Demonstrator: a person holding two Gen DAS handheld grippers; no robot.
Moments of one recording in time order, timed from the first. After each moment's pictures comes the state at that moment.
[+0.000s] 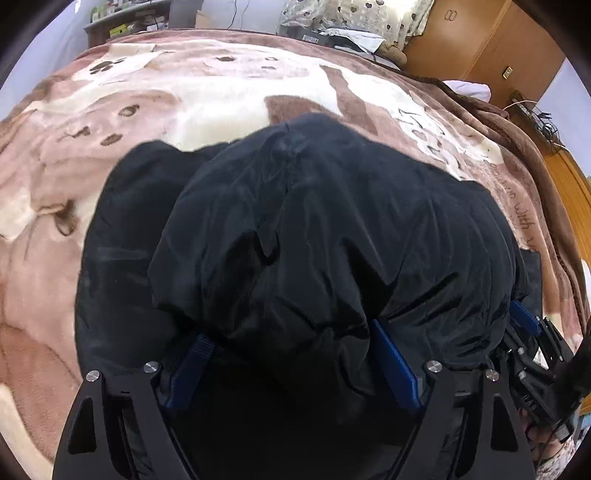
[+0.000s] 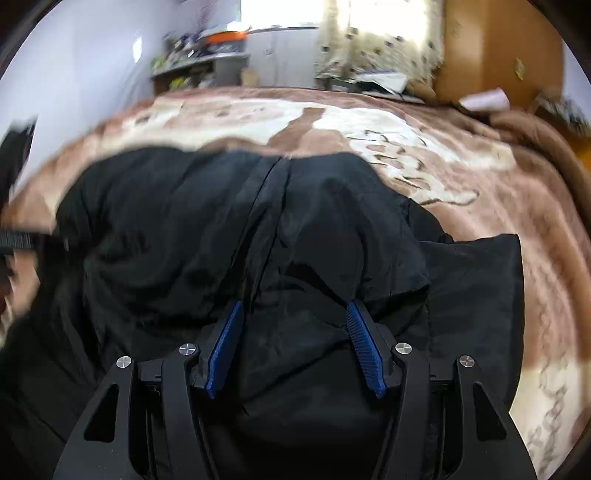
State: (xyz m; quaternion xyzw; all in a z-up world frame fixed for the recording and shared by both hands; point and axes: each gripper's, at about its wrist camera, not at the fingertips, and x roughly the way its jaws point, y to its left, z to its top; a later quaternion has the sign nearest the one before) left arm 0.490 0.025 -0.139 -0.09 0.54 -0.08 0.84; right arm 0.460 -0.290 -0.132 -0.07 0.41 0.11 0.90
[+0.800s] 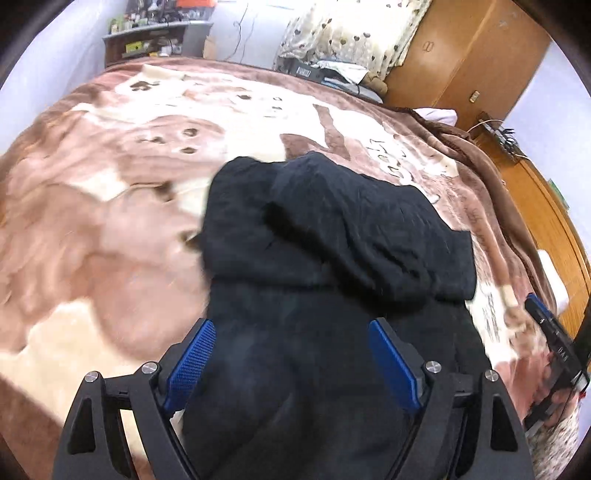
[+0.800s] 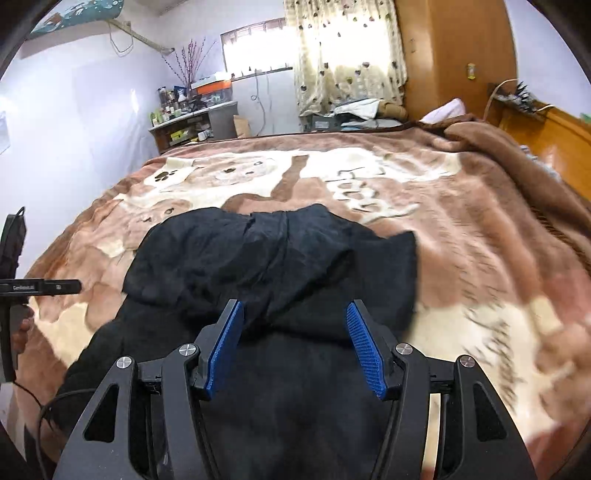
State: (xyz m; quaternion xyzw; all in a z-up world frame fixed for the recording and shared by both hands) left arm 0.311 0.101 -0.025 -0.11 0.49 -0.10 0.86; right arm 0.284 -0.356 0.009 0.03 0.36 0.10 0.93
